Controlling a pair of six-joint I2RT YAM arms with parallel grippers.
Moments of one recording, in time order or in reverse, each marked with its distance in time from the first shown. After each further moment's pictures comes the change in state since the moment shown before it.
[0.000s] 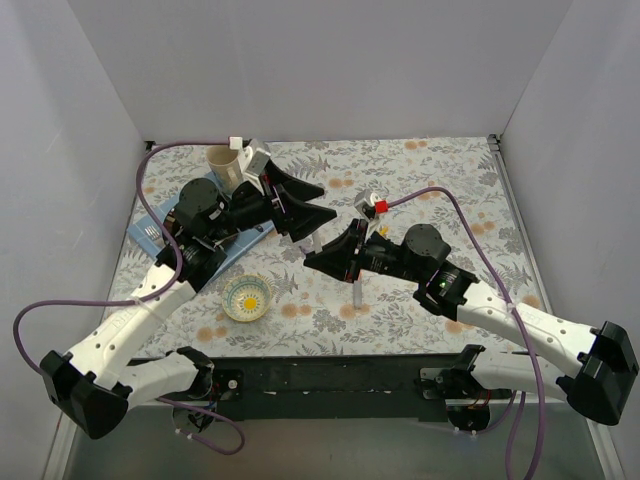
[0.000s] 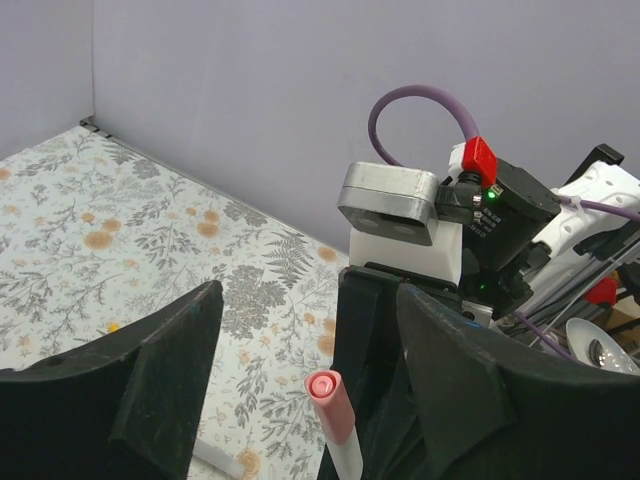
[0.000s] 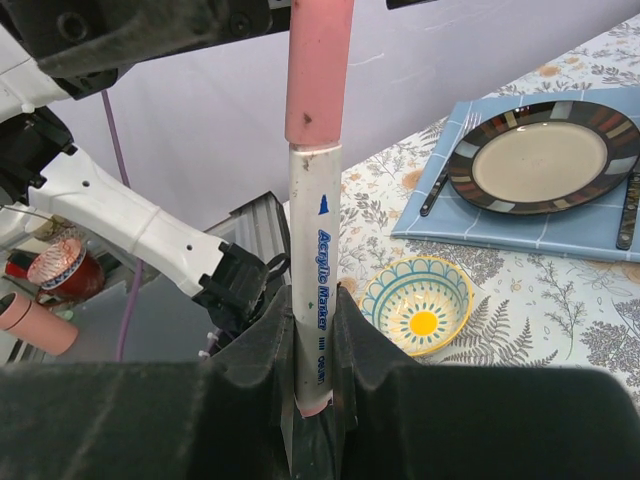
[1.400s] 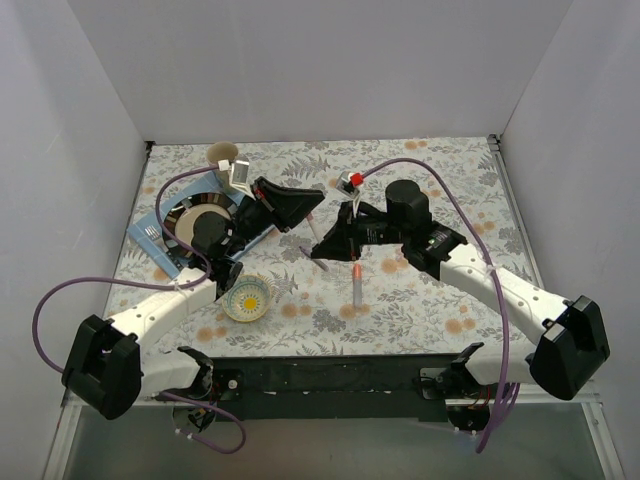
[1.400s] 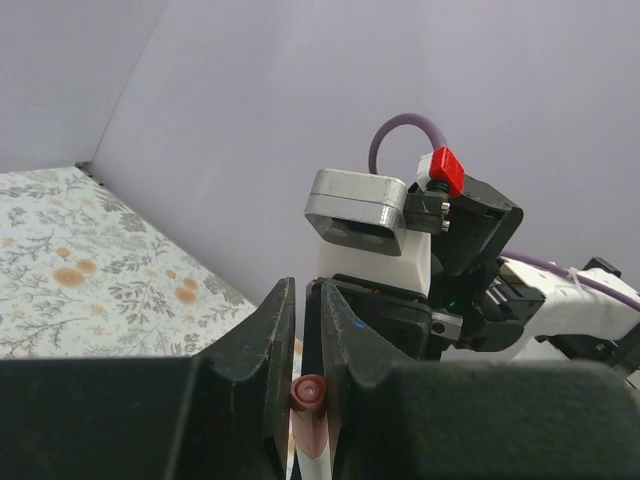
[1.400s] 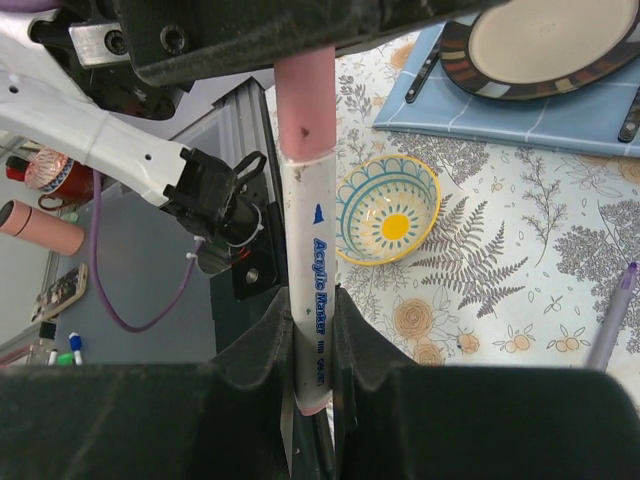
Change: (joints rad) left arm 0.050 0.121 -0.375 0.719 -0.118 -0.402; right arm -0.219 0.217 0.217 -0.313 -0.358 -0.119
